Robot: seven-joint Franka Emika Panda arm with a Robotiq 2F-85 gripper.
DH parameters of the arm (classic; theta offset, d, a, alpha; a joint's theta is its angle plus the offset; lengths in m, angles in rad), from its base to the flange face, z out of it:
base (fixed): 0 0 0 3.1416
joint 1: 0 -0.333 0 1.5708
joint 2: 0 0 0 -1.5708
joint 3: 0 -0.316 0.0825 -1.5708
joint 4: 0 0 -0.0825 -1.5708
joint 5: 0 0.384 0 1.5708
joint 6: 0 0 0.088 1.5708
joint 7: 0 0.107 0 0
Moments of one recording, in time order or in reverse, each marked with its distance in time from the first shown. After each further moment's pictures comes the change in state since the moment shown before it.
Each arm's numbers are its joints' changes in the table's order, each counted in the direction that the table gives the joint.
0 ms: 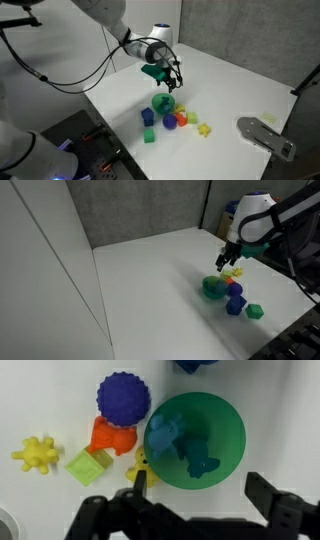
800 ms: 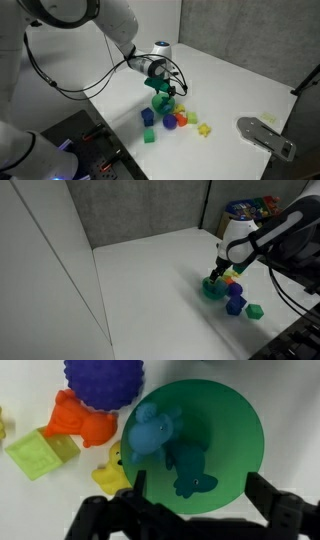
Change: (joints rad) arm 0.004 0.202 -0.023 0.065 0.000 0.149 -0.199
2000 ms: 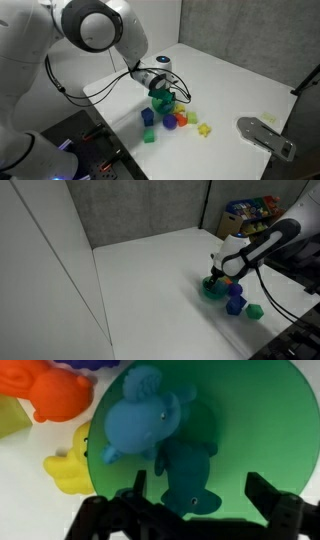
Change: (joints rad) arm 0.094 0.184 -0.092 0.066 0.000 0.182 -0.230
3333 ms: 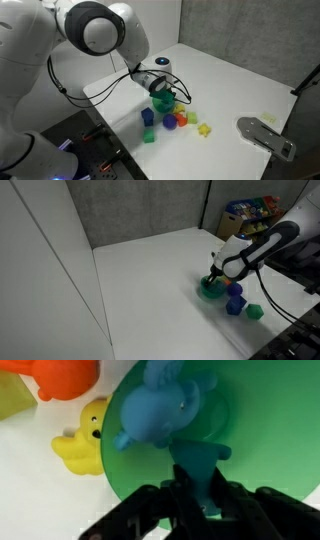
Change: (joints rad) arm 0.022 0.017 -0.016 -0.004 0.000 0.118 -0.002
